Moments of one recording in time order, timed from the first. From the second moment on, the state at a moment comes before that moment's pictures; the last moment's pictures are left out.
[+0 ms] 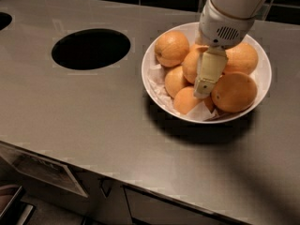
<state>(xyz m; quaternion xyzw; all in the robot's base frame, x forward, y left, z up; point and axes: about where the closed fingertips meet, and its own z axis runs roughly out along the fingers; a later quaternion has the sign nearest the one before) 0.514 -0.125 0.951 -0.64 0.76 -0.01 0.14</state>
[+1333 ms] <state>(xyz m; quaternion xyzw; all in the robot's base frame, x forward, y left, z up) 0.531 -0.125 0.944 -0.61 0.78 -0.01 0.15</state>
